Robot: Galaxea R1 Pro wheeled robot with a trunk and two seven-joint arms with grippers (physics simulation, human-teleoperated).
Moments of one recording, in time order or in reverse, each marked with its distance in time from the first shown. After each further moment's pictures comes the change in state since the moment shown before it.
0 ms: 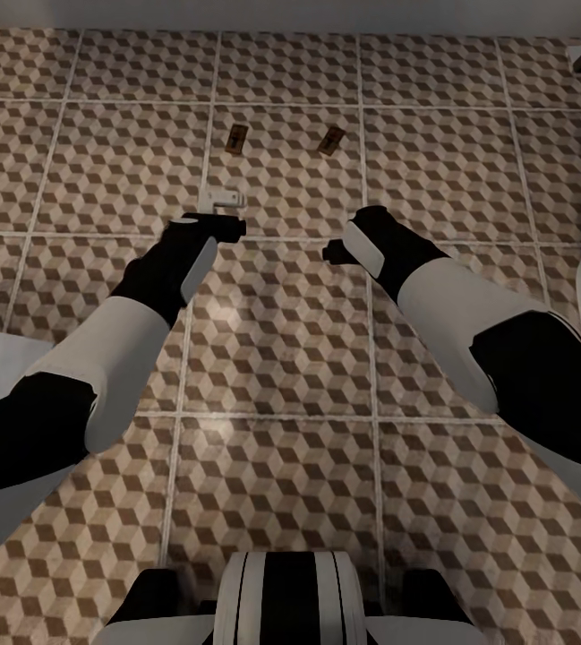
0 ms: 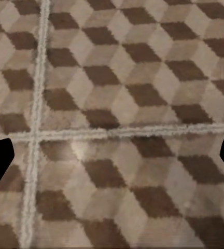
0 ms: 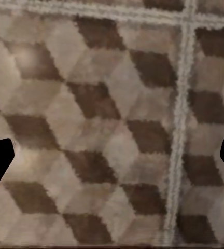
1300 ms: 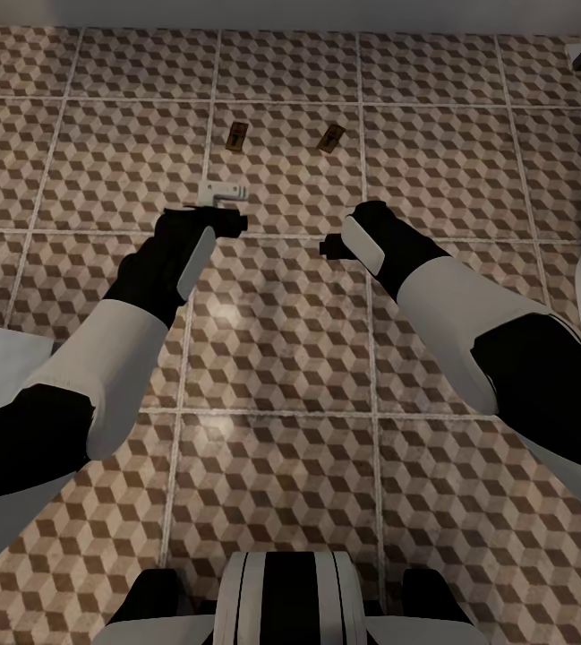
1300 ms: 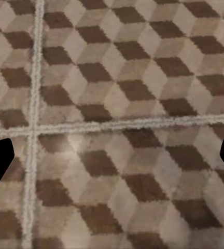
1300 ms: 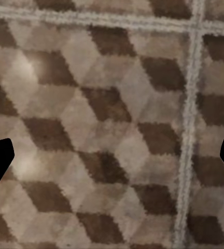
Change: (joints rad) left arm 0.028 0.001 -0.002 -0.146 0.002 0.145 -0.001; right arm 0.004 0.000 -0.007 -0.044 -0.014 0.005 -0.003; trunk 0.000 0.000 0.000
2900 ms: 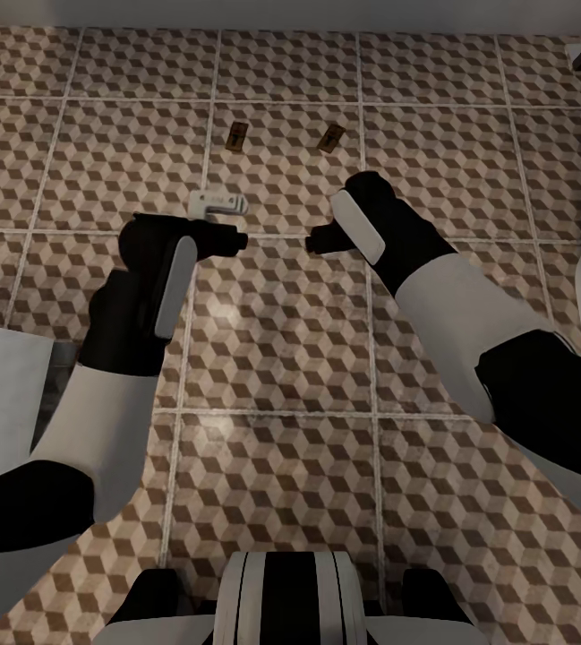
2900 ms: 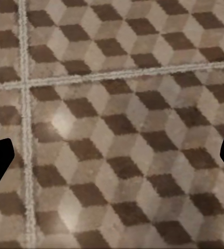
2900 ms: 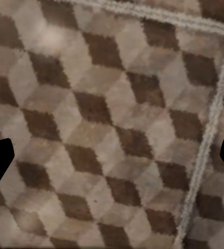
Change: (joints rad) left arm 0.230 0.002 0.005 -0.600 -0.001 0.480 -0.002; right arm 0.035 0.000 0.002 -0.261 -0.001 0.315 -0.005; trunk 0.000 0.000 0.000
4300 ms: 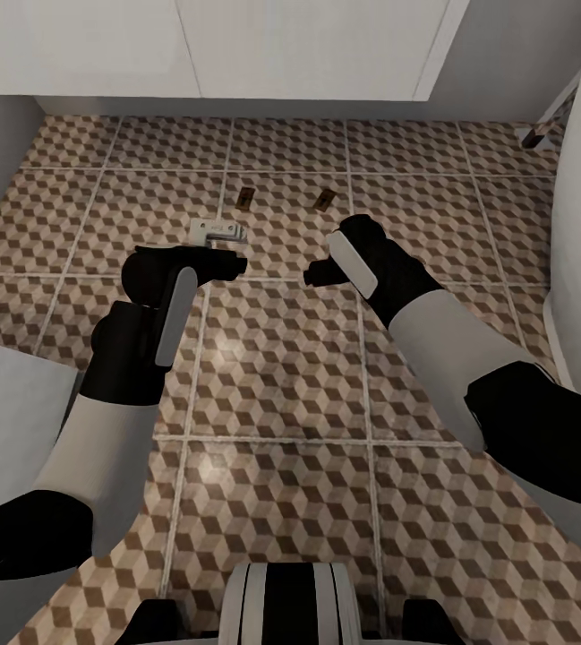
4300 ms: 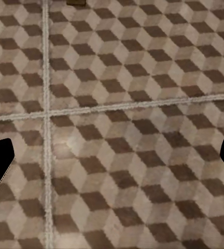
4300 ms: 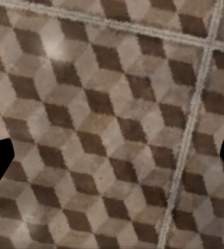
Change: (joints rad) left arm 0.108 0.005 0.002 -0.069 -0.006 0.000 -0.001; right arm 0.112 0.000 -0.003 -0.014 0.001 0.002 -0.001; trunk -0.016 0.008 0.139
